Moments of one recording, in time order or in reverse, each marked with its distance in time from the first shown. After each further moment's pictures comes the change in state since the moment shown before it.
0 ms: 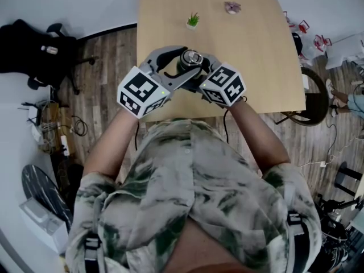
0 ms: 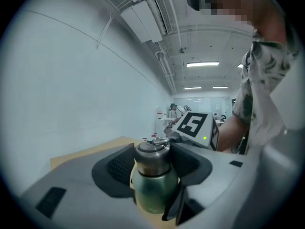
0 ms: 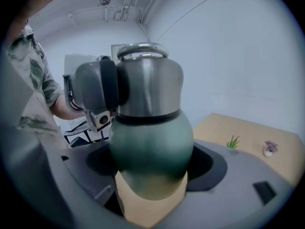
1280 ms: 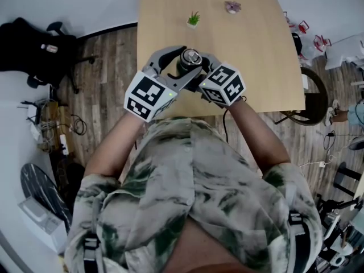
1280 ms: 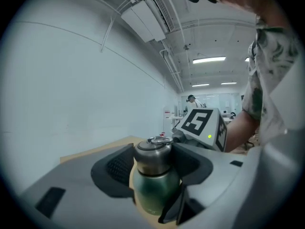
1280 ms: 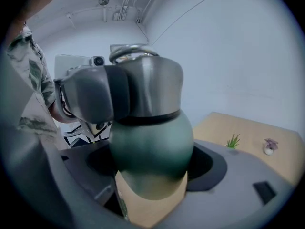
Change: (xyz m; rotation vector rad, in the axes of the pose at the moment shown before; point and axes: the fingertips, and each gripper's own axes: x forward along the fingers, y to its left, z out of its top) left arm 0.005 0.000 -0.004 0.006 0.015 0.109; right arm 0.000 -0.001 -0.002 0.018 0.006 -0.003
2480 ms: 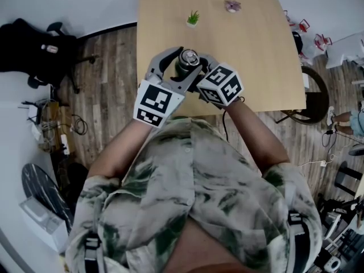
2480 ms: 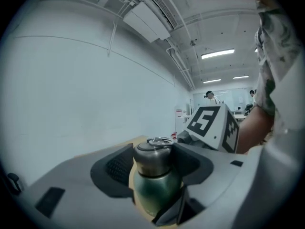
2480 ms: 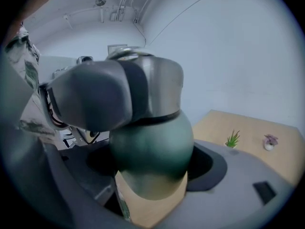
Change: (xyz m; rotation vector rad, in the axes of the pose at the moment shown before) left arm 0.001 -0.001 -0.002 -0.006 0.000 0.158; right arm 0.002 0.002 -0.005 0.026 0.002 -0.011
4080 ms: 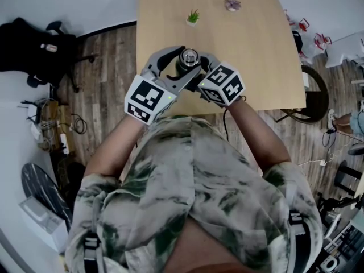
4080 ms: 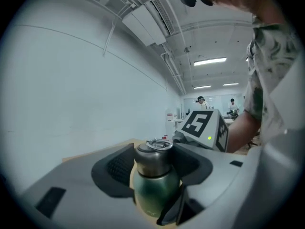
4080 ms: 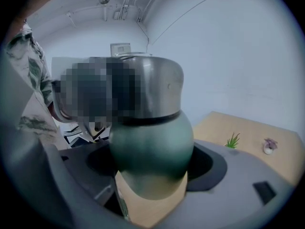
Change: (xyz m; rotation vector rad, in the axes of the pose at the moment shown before) left arm -0.006 -0.004 0.005 -0.002 -0.043 -0.127; right arm -0.004 0.002 0.001 -0.031 0.003 0.008
